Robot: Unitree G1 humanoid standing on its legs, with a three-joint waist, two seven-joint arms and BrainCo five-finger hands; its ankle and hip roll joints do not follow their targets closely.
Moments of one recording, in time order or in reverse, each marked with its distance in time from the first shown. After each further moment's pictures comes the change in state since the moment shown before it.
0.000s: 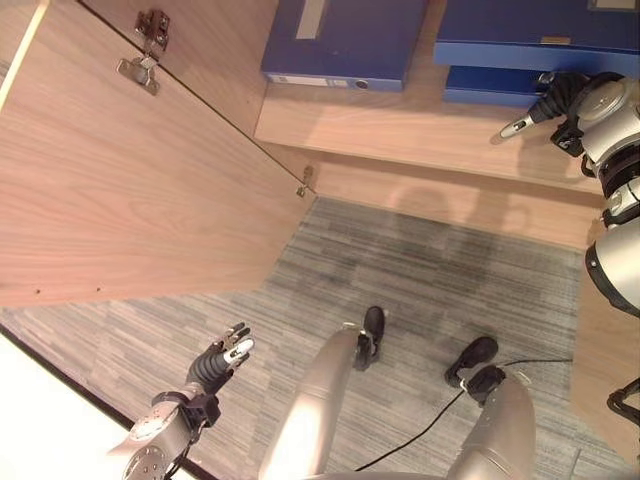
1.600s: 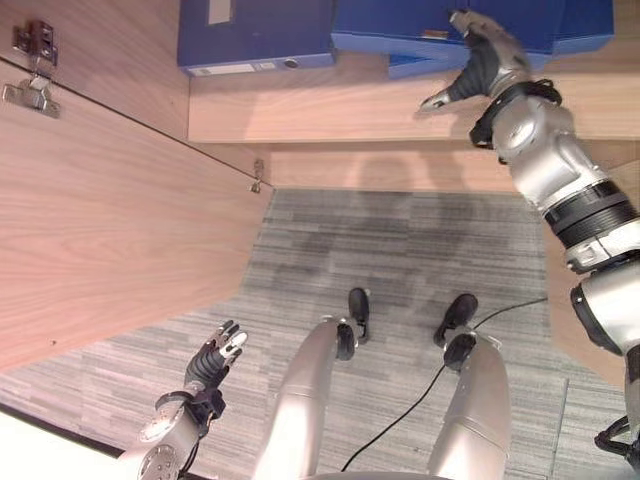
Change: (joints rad) left arm -0.015 -0.116 0.049 0.060 0.007 -0.054 0.079; right arm 0.293 0.021 -0.289 -0.786 -0.257 0.039 -0.359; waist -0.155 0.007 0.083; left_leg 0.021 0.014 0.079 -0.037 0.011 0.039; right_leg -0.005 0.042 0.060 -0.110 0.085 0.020
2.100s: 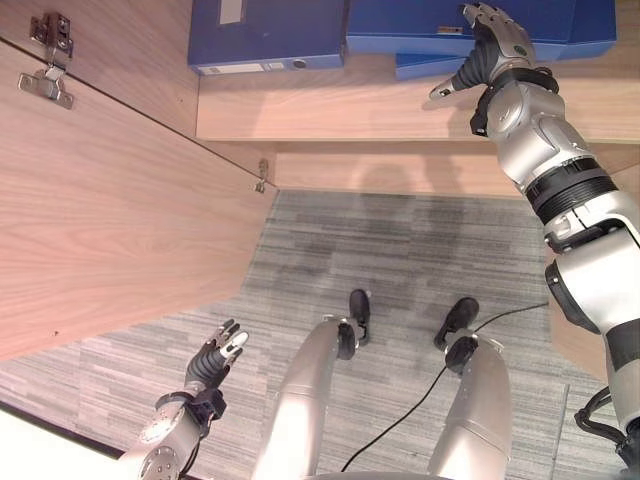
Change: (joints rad) left arm 0.011 0.001 -0.002 -0.012 0.007 -0.004 0.010; right arm -0.138 0.104 0.026 0.319 -0.054 0.002 -0.059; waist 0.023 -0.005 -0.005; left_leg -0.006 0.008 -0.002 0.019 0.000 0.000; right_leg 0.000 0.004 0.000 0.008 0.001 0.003
